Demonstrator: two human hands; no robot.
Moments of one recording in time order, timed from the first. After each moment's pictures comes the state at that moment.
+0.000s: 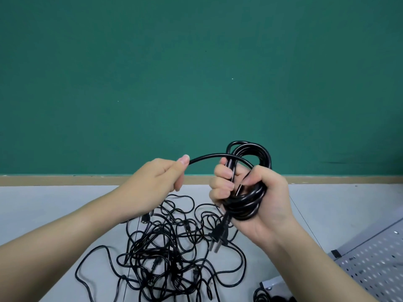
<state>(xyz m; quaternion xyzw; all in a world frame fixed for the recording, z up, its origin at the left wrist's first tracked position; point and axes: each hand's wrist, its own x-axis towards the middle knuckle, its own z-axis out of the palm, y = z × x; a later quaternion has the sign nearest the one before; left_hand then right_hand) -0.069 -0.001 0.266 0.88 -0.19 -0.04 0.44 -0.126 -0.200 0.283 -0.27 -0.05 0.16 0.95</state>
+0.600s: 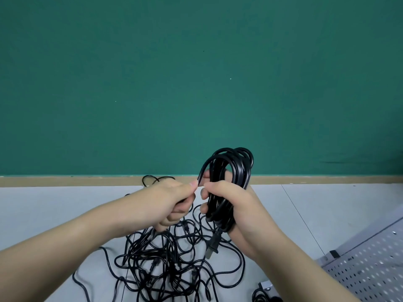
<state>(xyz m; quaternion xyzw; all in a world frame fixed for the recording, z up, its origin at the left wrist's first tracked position) -0.085 -0.017 0.265 0.77 -0.17 -0.30 0.53 -0.138 -0.188 0.273 -0.59 0.05 0.08 0.80</state>
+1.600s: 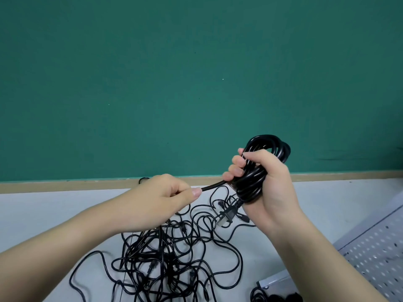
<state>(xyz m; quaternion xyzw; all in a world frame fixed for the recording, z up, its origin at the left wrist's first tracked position) -0.088 -0.020 0.277 0.88 -0.28 -0.14 0.36 -0.121 -0.222 0.298 -0.40 0.06 -0.04 0.91</state>
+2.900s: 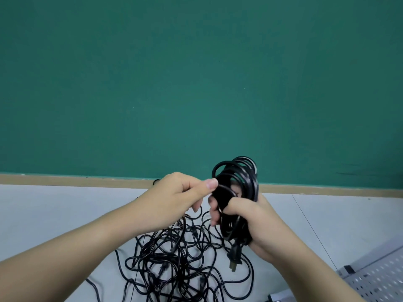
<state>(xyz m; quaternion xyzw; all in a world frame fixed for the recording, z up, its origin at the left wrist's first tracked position) -0.086 0.001 0.271 0.83 -0.26 -0.10 0.49 -0.134 -0.185 0.273 -0.65 -0.06 0.10 0.75</state>
